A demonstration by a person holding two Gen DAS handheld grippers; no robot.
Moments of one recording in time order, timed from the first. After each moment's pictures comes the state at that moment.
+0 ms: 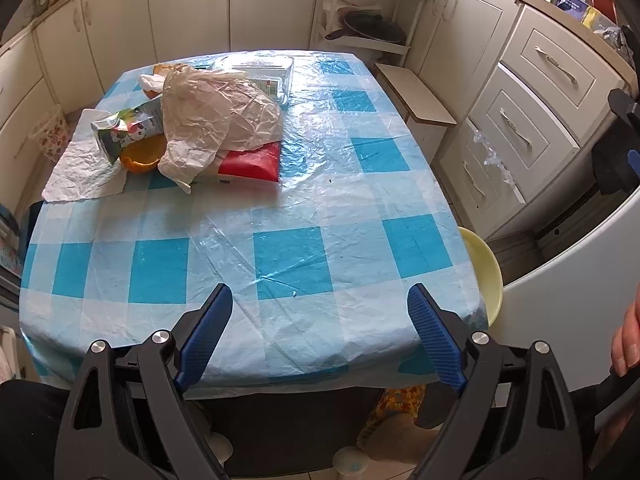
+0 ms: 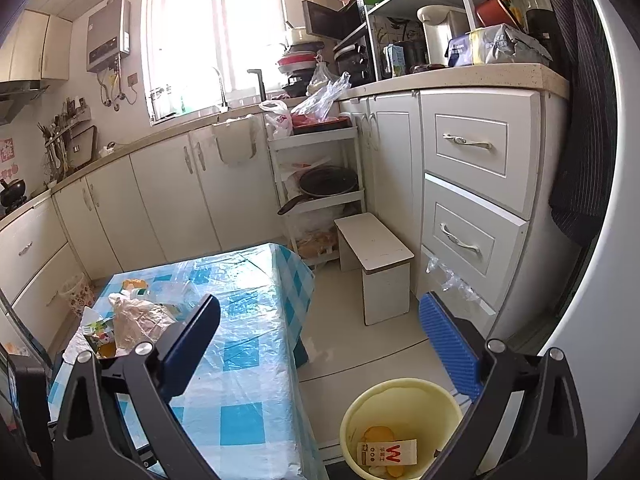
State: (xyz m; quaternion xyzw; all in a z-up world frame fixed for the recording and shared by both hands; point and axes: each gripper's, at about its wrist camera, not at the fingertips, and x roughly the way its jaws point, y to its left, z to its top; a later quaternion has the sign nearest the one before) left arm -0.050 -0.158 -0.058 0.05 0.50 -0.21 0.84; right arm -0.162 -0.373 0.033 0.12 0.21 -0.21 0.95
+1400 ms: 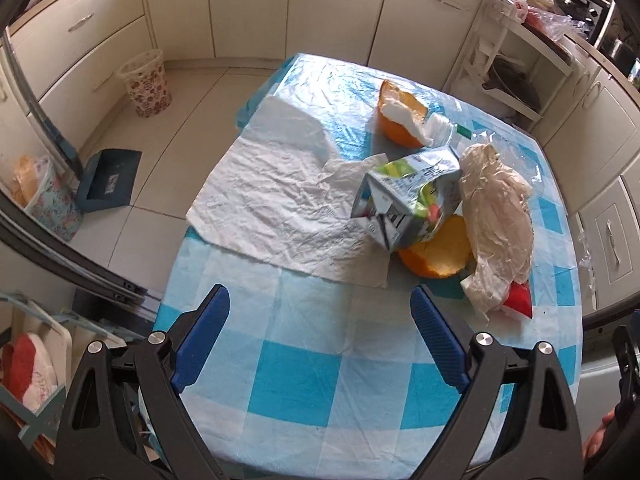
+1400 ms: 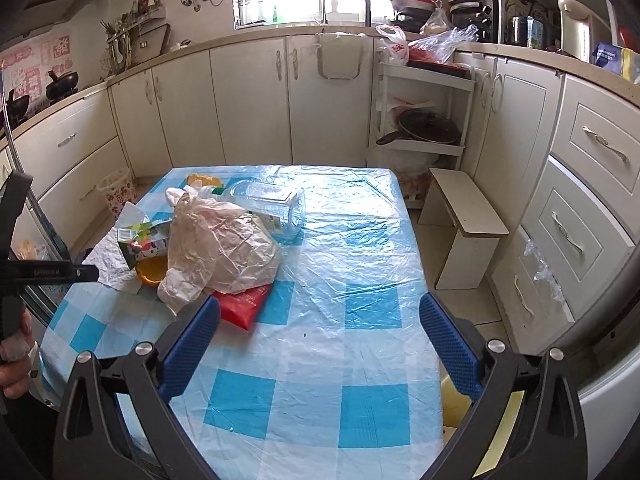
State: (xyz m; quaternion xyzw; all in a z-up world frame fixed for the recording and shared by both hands) left arm 0.105 0.022 -0.061 -0.02 0.52 -0.05 0.85; right arm -0.052 -0.258 -0.031 0.03 0.34 -0.08 0.94
